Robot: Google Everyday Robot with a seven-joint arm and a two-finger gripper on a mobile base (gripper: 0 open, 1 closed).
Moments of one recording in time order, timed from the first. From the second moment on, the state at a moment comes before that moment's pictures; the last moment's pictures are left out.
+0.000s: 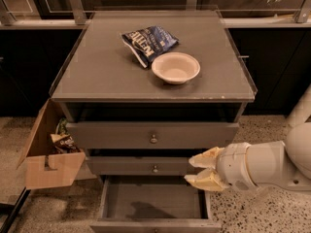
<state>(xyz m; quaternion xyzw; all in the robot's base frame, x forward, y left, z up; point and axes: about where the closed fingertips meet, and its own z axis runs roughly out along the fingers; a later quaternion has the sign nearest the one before) 0.390 -0.101 0.735 -0.52 0.75 0.21 0.34</state>
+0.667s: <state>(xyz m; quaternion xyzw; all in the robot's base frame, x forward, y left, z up) 0.387 -0.097 0.733 -0.53 0.75 0.21 0.35</state>
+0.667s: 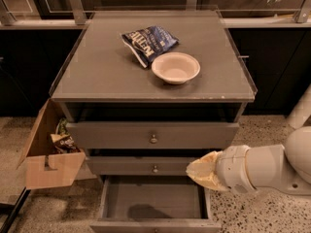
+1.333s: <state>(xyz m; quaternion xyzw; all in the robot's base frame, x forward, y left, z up) 0.378 -0.112 0.665 -0.49 0.76 0.25 0.35</state>
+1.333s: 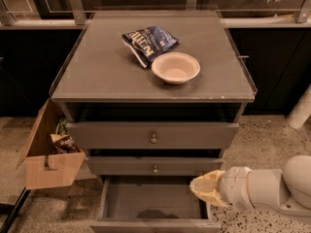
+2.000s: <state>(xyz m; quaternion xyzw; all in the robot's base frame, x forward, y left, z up) 0.382 -0.122 0.599 -0.46 0.78 0.23 0.36</state>
